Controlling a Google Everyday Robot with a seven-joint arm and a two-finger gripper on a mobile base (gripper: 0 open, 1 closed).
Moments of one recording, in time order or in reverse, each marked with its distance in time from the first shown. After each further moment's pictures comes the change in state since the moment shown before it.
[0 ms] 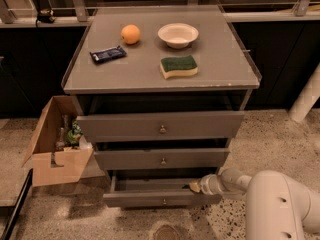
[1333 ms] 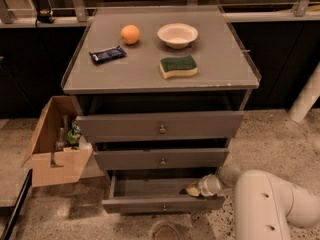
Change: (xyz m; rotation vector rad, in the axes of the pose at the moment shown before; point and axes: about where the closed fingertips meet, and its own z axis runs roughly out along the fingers) arm 0.024 0.025 0.014 -0.183 0.105 -0.221
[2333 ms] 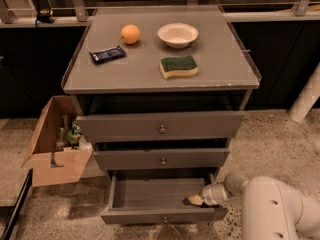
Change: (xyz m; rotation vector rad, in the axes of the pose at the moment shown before) arm 0.031 0.015 -0.008 -0.047 -0.022 0.105
